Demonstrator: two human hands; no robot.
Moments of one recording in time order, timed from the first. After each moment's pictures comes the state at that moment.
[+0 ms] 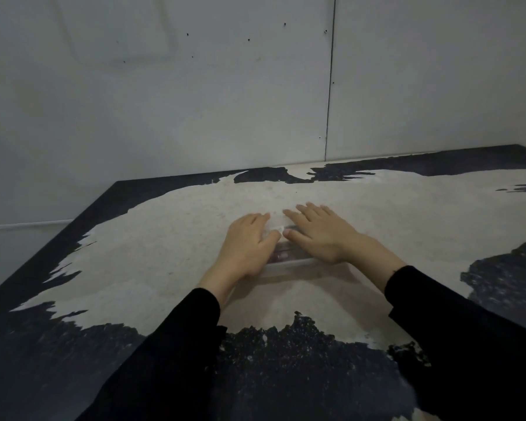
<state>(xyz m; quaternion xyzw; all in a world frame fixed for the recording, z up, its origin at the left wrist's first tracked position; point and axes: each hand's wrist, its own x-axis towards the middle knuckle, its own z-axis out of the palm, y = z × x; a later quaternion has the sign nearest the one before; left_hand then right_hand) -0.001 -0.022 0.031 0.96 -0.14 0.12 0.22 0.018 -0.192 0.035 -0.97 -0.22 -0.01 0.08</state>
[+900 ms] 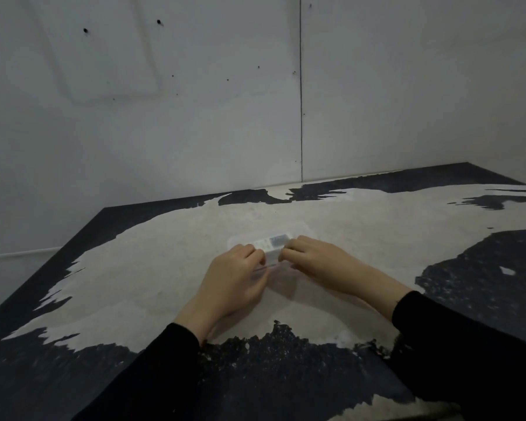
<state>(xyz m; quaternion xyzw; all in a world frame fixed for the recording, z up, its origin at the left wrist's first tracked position) -0.047 -0.023 0.039 0.92 -0.30 0.25 0.07 -0.028 -0.233 0.039 -0.90 -0.40 -0.17 0.03</state>
